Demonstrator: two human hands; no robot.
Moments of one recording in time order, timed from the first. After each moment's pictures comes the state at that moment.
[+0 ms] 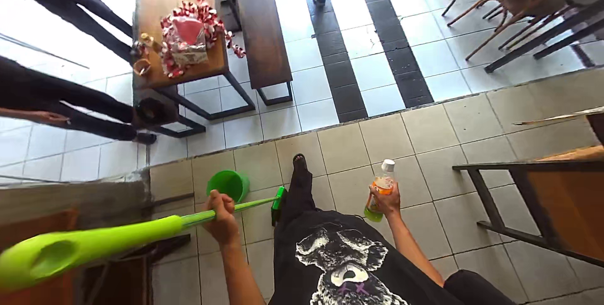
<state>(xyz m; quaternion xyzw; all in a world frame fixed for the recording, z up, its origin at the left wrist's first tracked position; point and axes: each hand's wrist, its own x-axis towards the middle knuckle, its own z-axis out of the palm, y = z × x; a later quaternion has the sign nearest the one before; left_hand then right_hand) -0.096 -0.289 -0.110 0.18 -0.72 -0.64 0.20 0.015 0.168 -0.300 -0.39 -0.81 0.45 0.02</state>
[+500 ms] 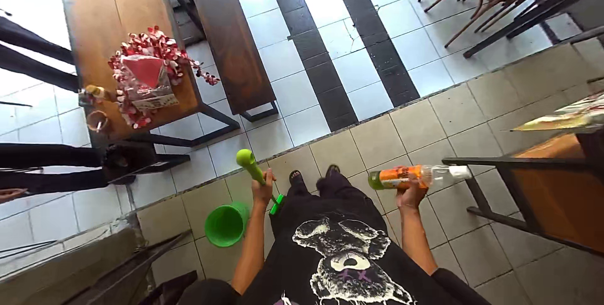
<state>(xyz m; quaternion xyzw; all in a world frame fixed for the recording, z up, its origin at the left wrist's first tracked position) -0.378 -0.194 -0.262 0.07 -0.82 -0.55 -0.14 -0.197 0.226 -0.243 -0.44 -0.53 0.65 0.33</state>
